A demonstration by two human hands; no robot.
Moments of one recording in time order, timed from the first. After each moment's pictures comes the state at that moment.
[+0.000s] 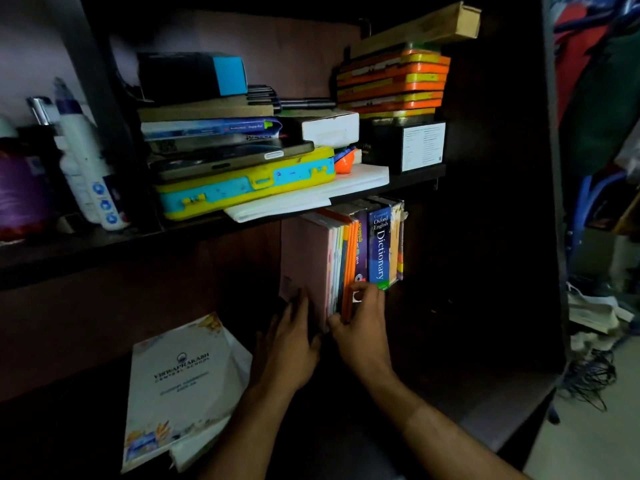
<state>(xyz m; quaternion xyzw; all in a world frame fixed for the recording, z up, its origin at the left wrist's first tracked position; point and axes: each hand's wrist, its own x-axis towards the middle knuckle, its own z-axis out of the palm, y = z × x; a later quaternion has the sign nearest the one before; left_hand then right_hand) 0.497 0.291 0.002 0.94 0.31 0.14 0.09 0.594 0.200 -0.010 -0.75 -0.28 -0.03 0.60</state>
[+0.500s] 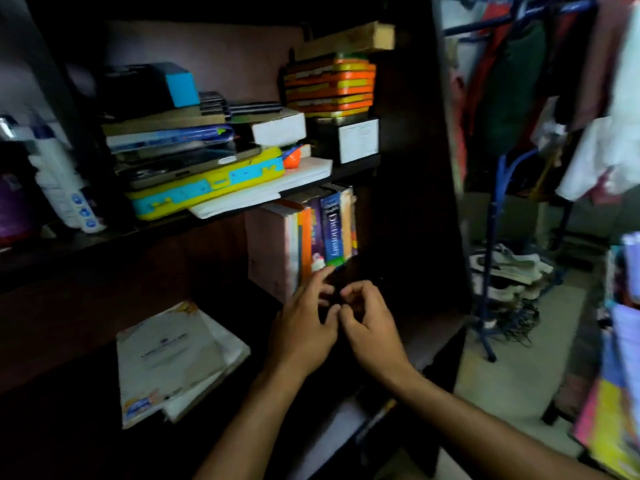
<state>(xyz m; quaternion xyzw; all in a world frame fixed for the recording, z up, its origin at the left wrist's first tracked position) 0.475 0.182 0.054 0.90 0.18 0.27 0.29 0.552 0.077 0.024 -0.72 -0.33 -0.02 0.61</state>
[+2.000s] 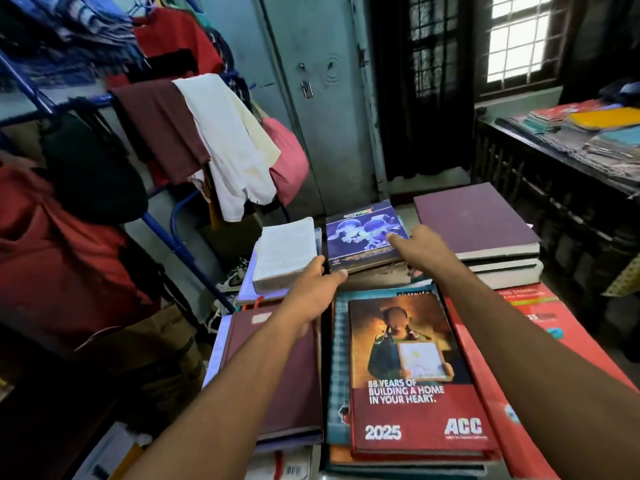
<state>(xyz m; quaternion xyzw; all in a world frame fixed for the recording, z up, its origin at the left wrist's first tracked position) 0.681 -0.351 0.105 0.86 -0.06 -0.10 0.50 0.711 -0.572 0.086 -0.87 0.17 -0.08 0.46</state>
